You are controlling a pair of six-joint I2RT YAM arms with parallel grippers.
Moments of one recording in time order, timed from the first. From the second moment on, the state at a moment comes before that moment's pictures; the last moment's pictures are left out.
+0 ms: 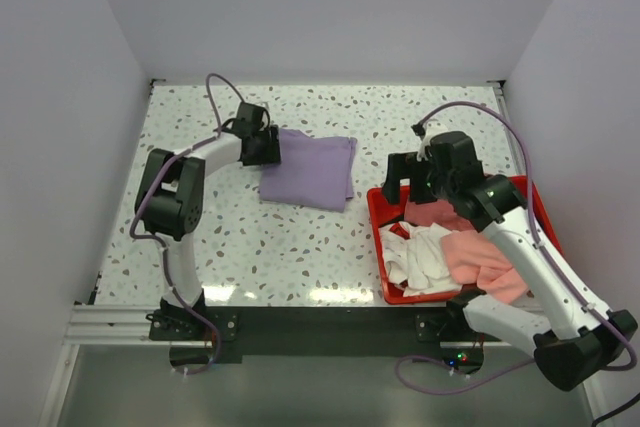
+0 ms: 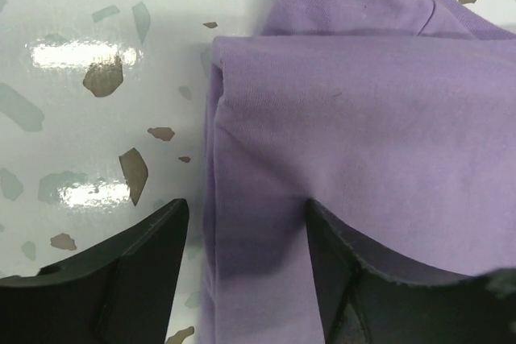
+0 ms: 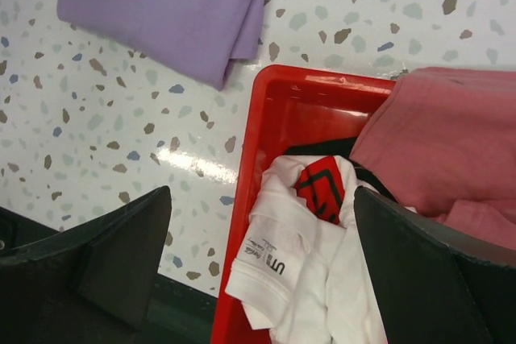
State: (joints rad) left arm -0.27 1.99 1.33 -0.29 0.02 -0.36; right arm 0.47 1.05 1.12 -0.80 -0.01 0.31
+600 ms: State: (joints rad) left arm -0.34 2.06 1.41 -0.30 -0.12 -0.37; right arm 0.47 1.04 1.05 -0.83 0.13 0.30
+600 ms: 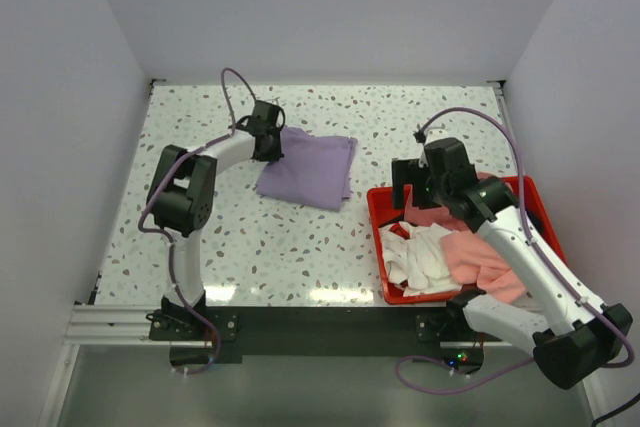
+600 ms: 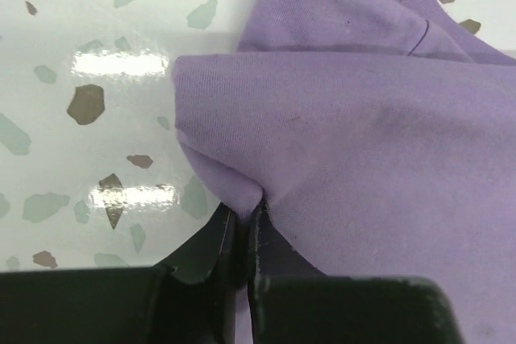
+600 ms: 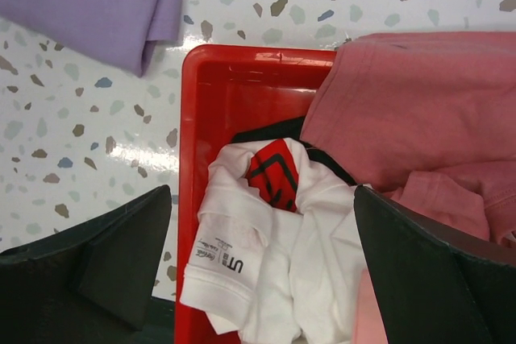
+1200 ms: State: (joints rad) left arm -0.14 2.07 1.48 -0.35 -0.35 -0.19; right arm 0.45 1.19 1.05 -0.77 0.19 0.25
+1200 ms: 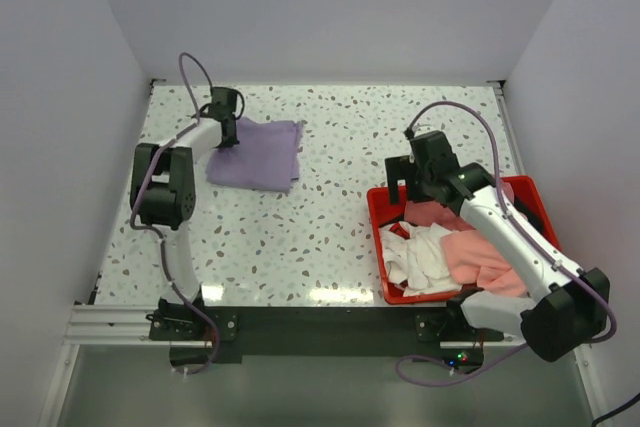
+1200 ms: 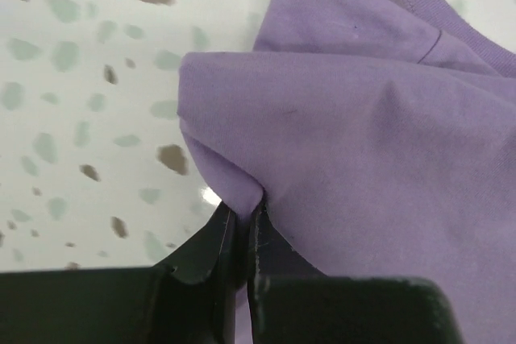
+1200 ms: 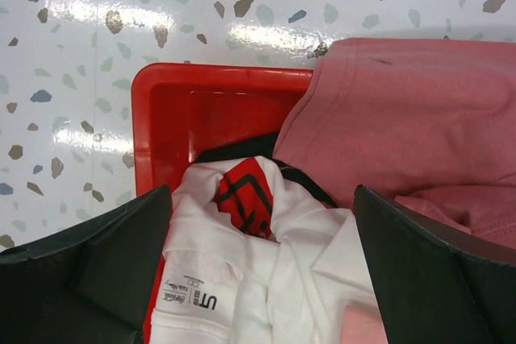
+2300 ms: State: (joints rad) left arm 0.23 2.47 2.09 -0.31 -0.44 0.21; right arm 0.41 1.39 1.18 -0.74 0.24 0.25
